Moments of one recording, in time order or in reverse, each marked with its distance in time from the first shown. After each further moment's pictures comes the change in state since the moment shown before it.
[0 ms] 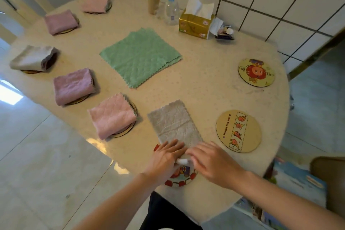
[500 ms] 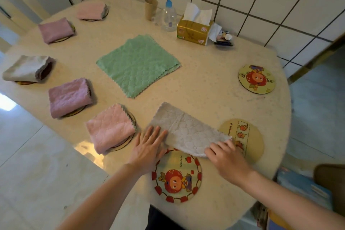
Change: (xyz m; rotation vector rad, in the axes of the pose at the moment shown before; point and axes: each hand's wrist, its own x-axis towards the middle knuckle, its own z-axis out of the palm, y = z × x) left_hand 0.021 -0.067 -0.034 0.169 -0.033 -0.265; right_hand 0.006 0.054 0.004 -0.340 -0.013 0.120
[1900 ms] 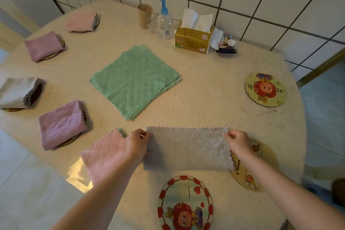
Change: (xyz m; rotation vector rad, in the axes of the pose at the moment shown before) left_hand 0.099 -0.042 -0.058 -0.759 0.187 -0.721; right_hand 0.103 0.083 0.022 0.922 0.066 1.128
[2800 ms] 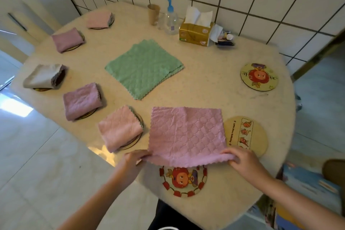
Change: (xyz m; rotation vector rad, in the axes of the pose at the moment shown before) left_hand -0.126 -0.107 -0.038 0.290 -0.149 0.656; right_hand -0.129 0.083 -0.039 -0.288 -0.239 -0.708
